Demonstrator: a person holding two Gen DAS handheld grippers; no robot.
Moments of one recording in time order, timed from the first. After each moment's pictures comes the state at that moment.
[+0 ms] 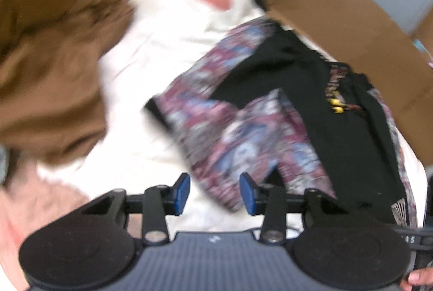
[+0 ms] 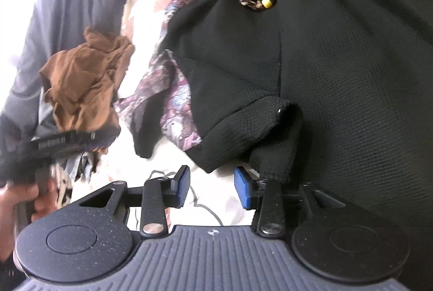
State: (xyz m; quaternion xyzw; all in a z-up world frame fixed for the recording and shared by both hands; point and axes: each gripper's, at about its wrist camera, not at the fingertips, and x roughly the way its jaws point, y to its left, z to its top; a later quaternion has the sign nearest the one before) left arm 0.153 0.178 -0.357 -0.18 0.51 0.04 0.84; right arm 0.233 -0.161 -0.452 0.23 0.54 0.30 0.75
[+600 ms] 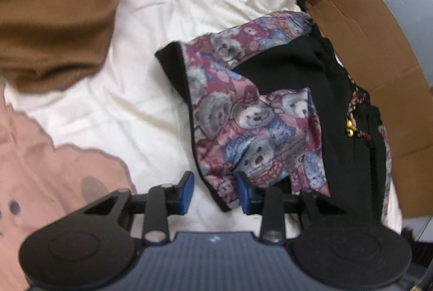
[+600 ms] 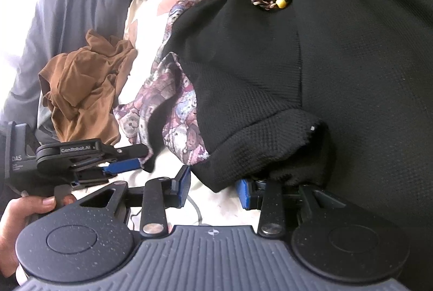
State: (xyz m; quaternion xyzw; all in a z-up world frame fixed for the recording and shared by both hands) left arm 0.158 0.189 -0.406 -0.33 0.51 0.06 0.80; right arm 0.236 -0.140 -0.457 0.23 0.52 0.31 0.77
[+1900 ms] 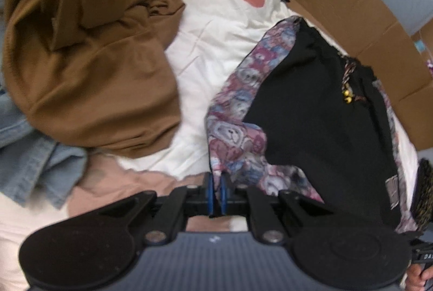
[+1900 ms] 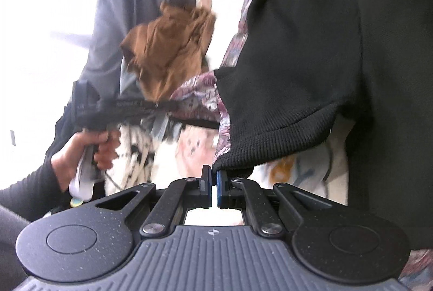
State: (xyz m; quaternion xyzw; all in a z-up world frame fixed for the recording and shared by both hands) left arm 0.133 0.270 -0.313 -0.16 0.57 0.01 0.80; right arm 0.169 -0.164 -0.401 0.30 0.55 0.43 0.65
